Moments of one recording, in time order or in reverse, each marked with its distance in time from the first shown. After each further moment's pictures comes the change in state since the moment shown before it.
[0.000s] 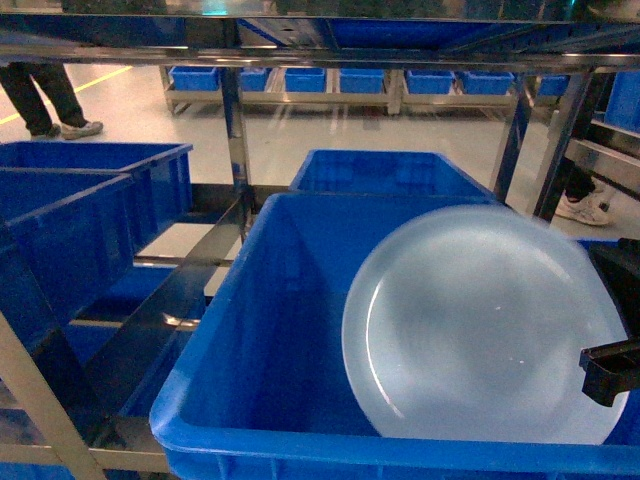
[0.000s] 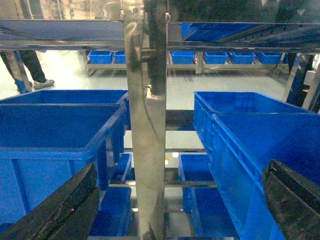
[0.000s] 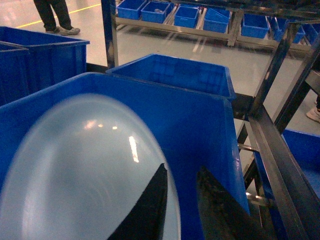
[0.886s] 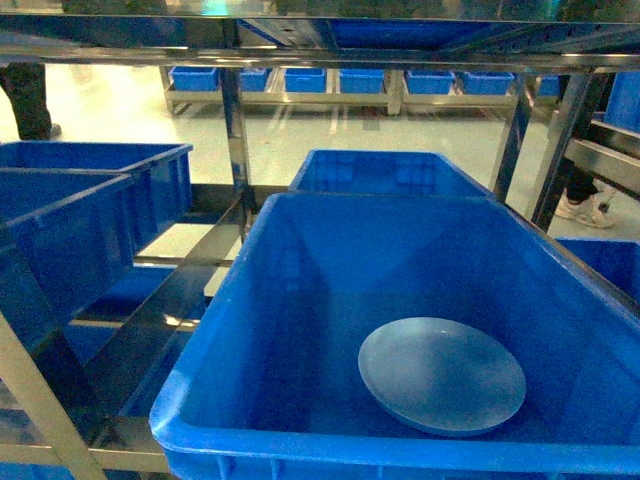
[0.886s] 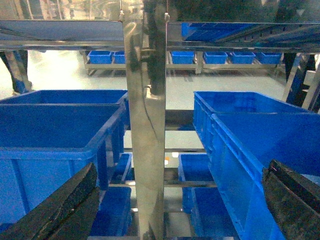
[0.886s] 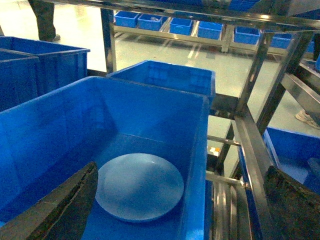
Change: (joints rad) left arm 0.000 0.000 0.000 0.000 0.000 0.000; right arm -0.110 -0.728 -0.216 -0.485 -0.090 -0.014
